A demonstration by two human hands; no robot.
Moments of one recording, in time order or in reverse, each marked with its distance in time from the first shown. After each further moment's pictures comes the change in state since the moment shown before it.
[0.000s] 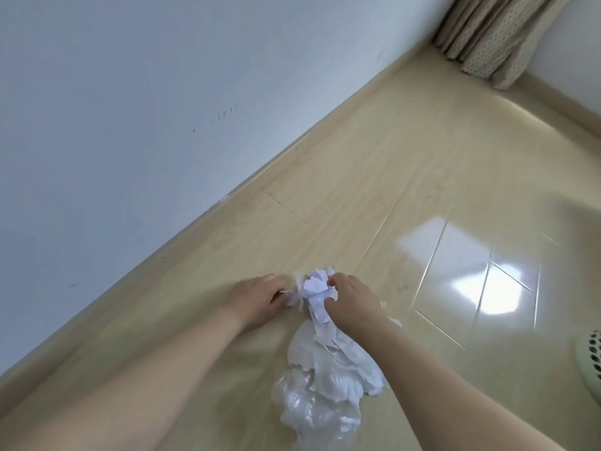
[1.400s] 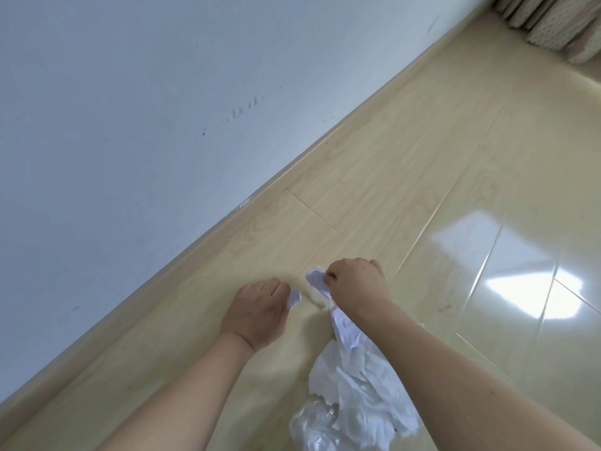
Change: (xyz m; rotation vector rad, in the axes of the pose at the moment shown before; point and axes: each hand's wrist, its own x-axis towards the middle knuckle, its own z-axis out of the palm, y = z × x) left_hand -0.001 -0.030 0.010 0.179 0.375 0.067; right_hand 0.081 -0.039 0.002 -0.266 0.104 -0.243
